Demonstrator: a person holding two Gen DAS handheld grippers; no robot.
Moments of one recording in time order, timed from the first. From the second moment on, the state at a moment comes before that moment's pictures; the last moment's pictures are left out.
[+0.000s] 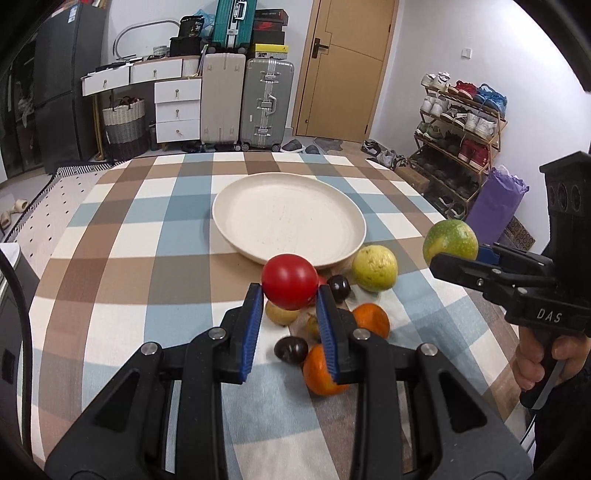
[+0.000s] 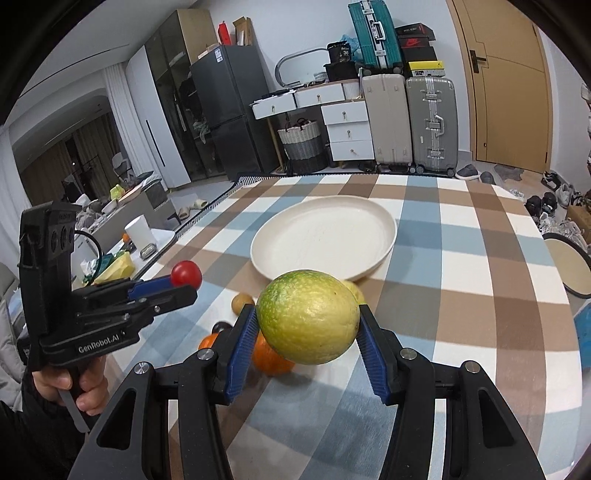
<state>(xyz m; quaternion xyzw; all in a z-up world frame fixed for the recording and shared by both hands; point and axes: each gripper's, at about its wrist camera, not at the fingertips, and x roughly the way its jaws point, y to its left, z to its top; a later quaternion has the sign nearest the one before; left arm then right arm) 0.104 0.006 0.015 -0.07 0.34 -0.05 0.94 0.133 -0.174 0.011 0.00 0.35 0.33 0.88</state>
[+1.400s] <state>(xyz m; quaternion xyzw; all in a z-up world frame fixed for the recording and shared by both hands) 0.230 0.019 -0.027 -0.05 0.36 -0.04 0.93 0.244 -0.121 -0.031 -0.02 0.41 0.30 0.86</state>
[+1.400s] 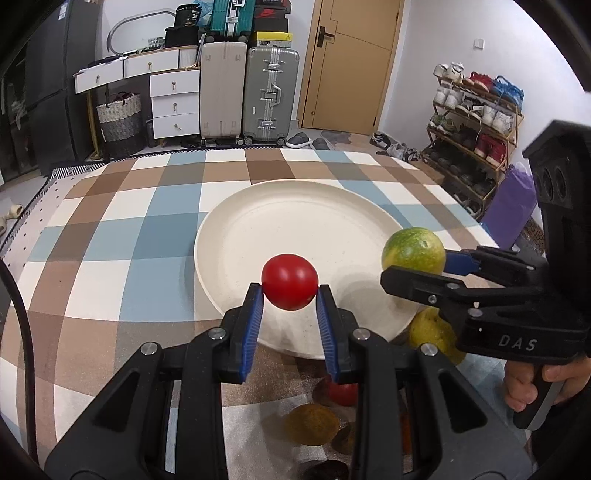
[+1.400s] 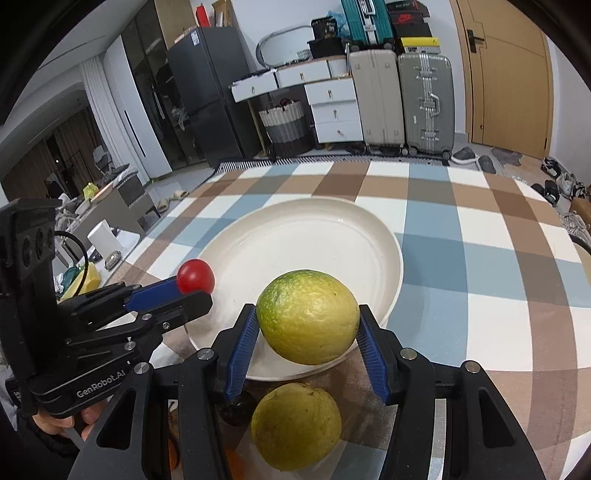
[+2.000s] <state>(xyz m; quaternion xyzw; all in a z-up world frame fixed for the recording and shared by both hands) 0.219 0.036 -0.020 -0.08 0.35 -0.02 0.93 0.220 -0.153 -0.014 -0.02 0.36 0.28 0.89</state>
